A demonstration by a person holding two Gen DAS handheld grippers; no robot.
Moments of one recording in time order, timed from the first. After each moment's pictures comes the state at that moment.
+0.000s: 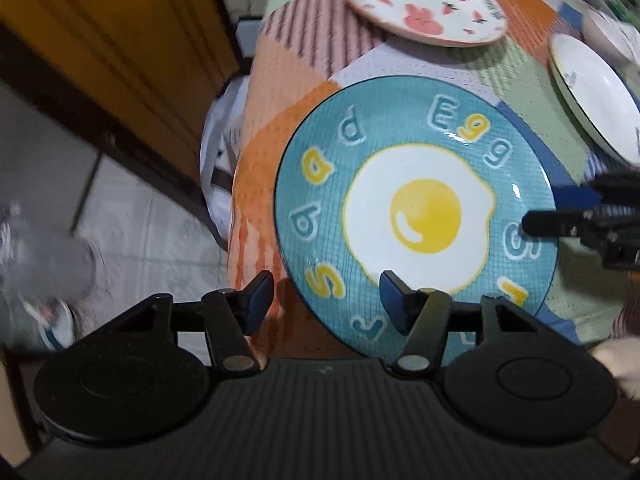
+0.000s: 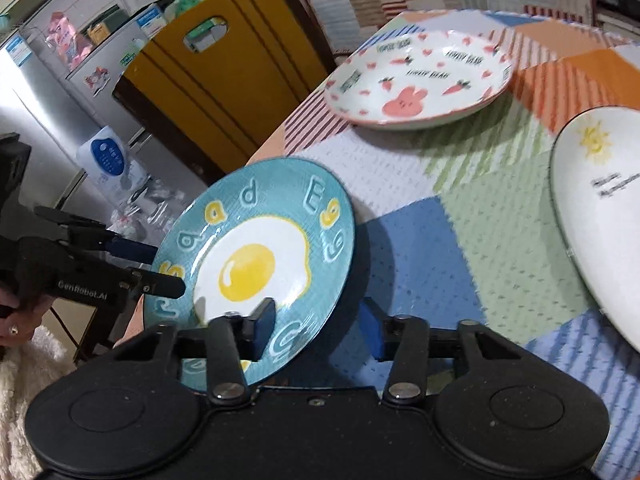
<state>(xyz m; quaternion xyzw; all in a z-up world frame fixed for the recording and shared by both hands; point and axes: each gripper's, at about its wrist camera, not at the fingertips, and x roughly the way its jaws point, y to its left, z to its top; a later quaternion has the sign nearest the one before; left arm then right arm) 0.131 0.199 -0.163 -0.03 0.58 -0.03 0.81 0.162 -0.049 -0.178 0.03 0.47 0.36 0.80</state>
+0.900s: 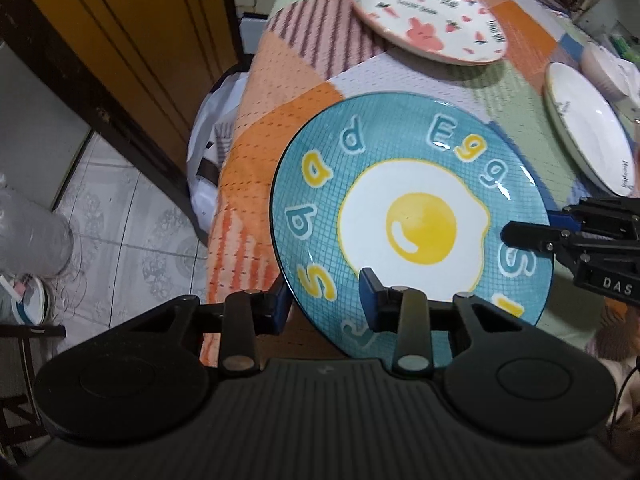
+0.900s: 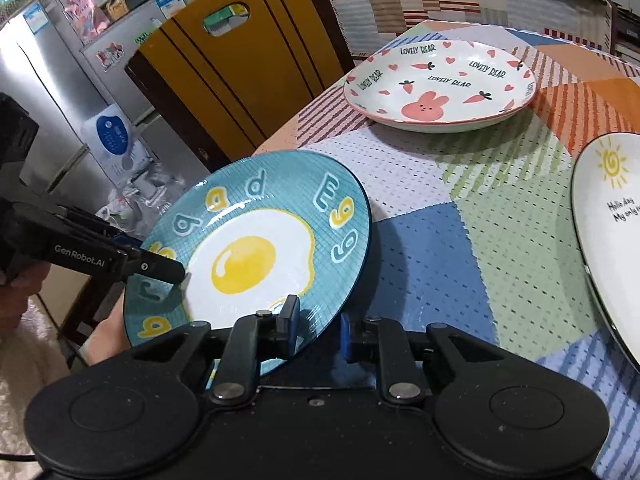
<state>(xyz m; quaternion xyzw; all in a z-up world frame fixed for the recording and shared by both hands) 0.122 0.194 -0.157 -0.08 0.57 -0.03 0.82 0.157 -0.044 -0.180 -0.01 0.45 0.37 0.81</state>
